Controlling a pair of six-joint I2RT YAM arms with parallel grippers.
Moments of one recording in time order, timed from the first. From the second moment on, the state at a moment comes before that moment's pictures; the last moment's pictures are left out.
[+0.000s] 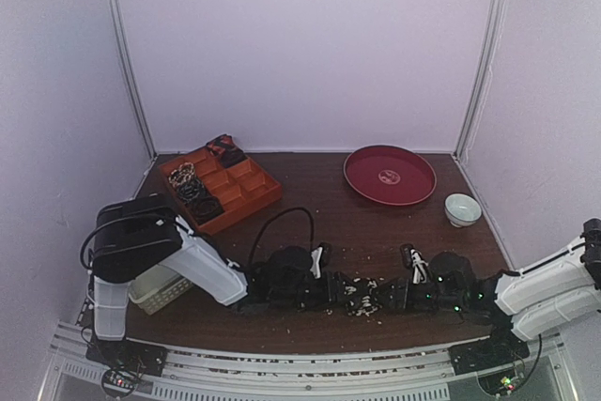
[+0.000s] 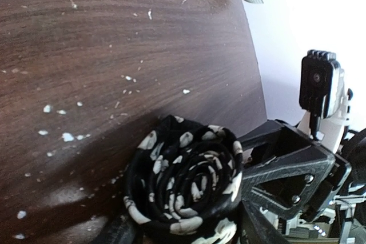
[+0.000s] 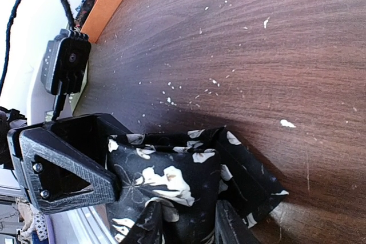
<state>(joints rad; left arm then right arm) -1.21 2.08 0.94 0.73 0.14 -1.17 0.92 1.21 0.11 0.54 -0.06 0.94</state>
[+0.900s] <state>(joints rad) -1.22 2.14 0.96 0.79 0.24 -1.28 0.92 1.13 0.09 0.48 -0.07 0.95</state>
